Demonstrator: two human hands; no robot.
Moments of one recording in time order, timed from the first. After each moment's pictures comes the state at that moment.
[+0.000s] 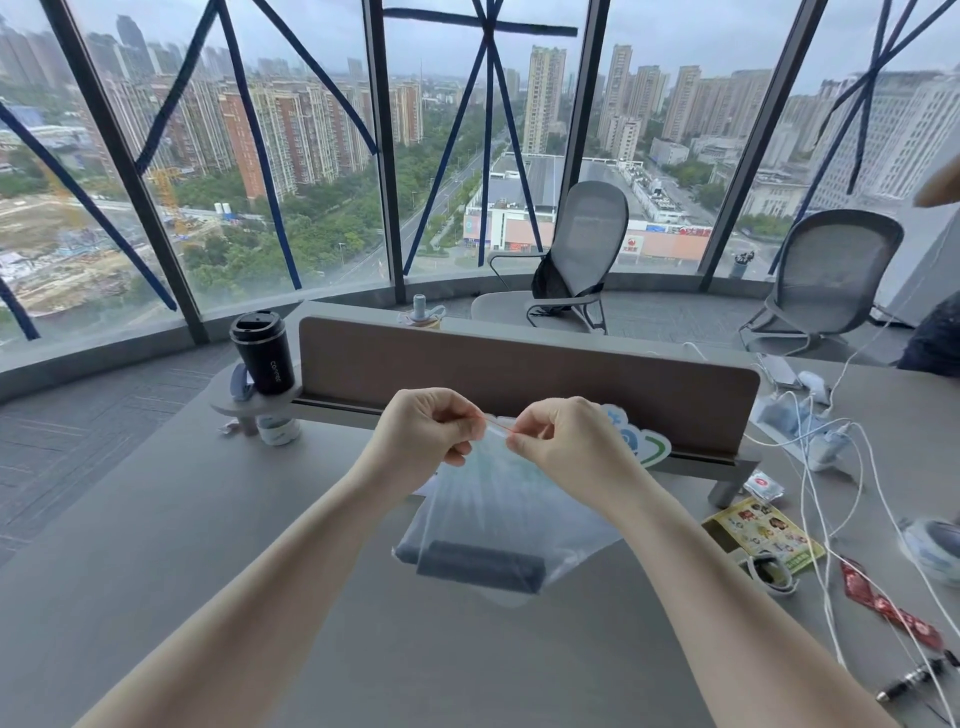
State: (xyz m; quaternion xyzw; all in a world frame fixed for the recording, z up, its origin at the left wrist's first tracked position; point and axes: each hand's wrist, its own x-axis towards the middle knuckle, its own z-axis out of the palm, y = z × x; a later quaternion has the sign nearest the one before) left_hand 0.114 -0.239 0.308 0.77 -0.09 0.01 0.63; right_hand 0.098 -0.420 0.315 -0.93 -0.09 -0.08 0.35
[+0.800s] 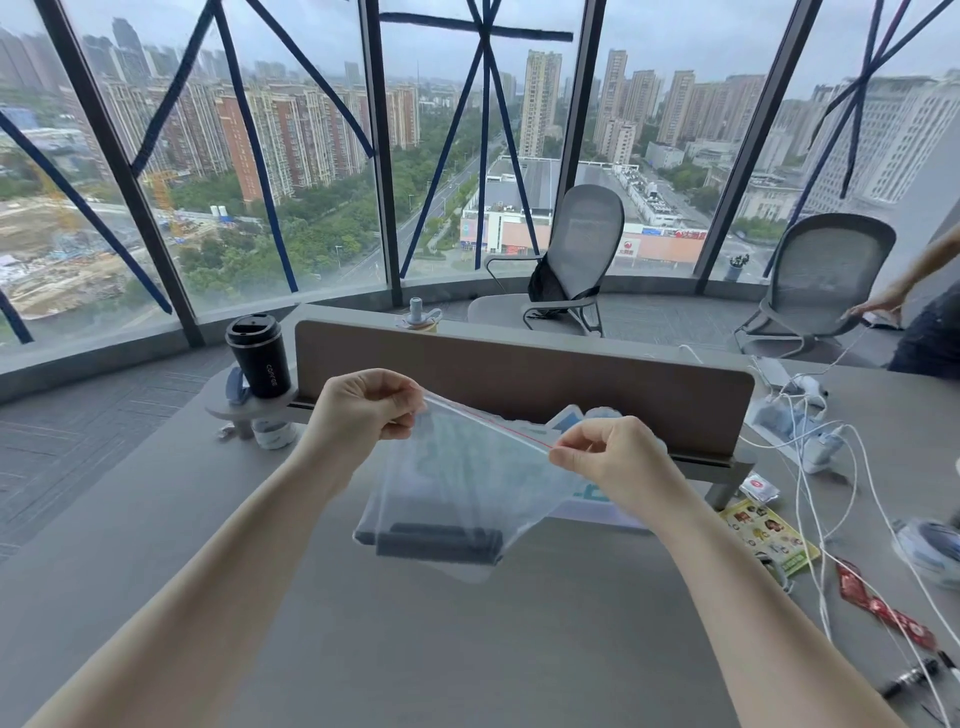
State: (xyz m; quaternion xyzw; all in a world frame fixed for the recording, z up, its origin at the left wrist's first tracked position) left_hand 0.127 -0.198 0.315 0.72 -0.03 0.04 0.70; right_hand 0.092 -0.464 0.302 -0.90 -0.03 -0.05 0.43
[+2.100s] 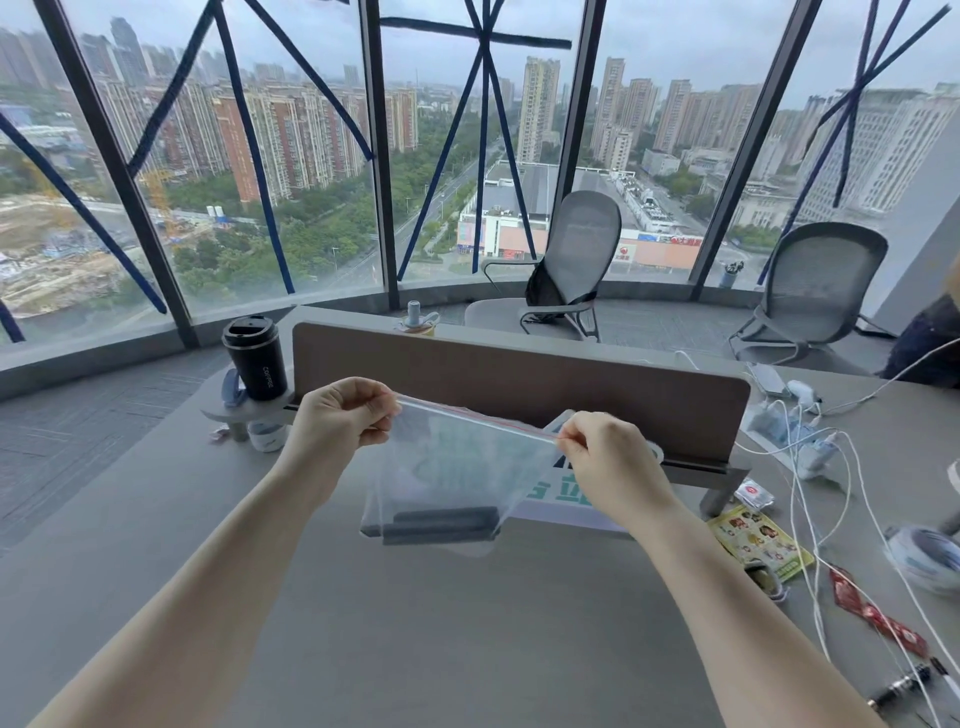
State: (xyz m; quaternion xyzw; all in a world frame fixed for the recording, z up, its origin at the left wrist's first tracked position) left_hand 0.138 -0.177 0.294 0.68 -0.01 0.07 0.73; right_hand 0.104 -0.455 0.292 -0.95 -0.03 -0.14 0.26
